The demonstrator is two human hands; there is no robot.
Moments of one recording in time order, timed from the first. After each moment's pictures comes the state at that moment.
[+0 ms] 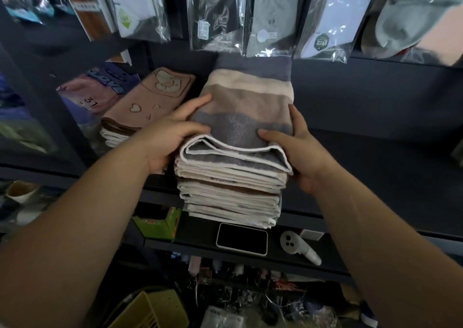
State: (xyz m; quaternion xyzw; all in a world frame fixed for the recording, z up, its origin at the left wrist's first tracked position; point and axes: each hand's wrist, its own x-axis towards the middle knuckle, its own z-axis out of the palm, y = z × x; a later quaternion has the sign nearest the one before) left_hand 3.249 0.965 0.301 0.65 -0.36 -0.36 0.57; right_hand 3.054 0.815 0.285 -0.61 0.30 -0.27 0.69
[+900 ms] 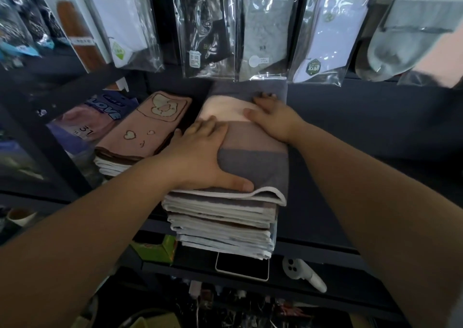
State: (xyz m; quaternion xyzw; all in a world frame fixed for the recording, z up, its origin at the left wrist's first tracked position) left_hand 3.224 0.924 0.331 0.83 -0.54 -0.12 0.04; right_hand 3.130 0.712 0.323 -0.91 0.28 -0.13 0.26
